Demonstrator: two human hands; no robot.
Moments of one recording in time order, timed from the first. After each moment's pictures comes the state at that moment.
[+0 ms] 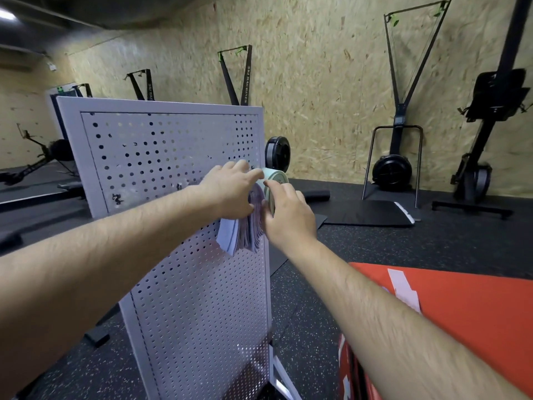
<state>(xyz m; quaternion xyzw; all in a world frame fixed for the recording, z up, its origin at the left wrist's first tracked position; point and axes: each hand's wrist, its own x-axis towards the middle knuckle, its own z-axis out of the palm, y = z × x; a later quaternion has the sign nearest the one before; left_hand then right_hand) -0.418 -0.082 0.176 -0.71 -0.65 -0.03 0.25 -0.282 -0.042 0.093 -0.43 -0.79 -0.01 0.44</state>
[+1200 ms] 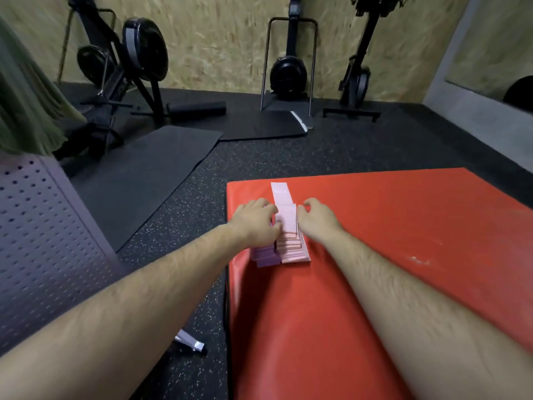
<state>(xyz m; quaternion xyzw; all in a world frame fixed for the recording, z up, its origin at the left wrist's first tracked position) -0.121 0.118 -0.144 -0.83 -0.54 -0.07 -0.08 0.050 0.125 -0.169 -0.75 -0.58 0.19 0.24</state>
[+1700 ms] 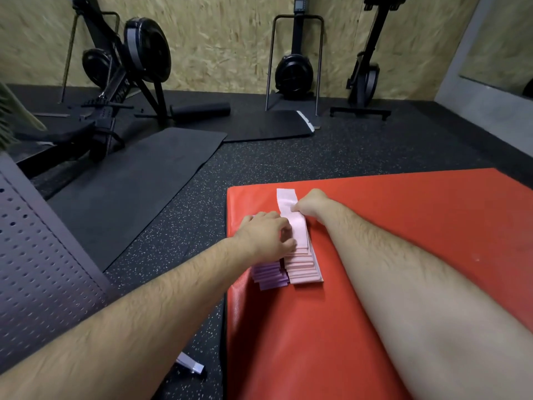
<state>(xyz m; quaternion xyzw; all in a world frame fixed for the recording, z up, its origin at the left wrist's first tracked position) -0.108 0.147 -0.167 -0.85 -0.52 -0.05 -0.07 0.048 0.227 -0.171 -0.77 -0.52 0.31 0.19</state>
